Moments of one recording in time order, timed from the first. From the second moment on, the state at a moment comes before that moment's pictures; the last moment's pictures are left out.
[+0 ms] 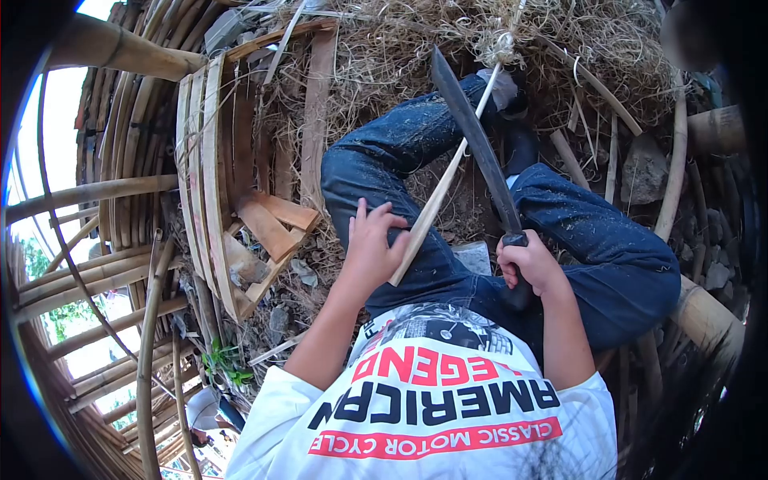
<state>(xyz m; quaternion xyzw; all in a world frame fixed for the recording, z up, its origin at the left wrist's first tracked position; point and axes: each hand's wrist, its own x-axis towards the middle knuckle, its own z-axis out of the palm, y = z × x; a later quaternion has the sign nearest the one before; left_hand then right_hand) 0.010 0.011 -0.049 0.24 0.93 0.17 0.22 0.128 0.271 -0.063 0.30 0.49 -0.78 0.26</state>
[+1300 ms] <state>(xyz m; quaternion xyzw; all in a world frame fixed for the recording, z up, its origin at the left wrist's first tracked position) 0.033 0.044 -0.002 0.11 0.80 0.39 0.44 0.108 0.267 -0.026 0.21 0.91 -0.32 0.15</state>
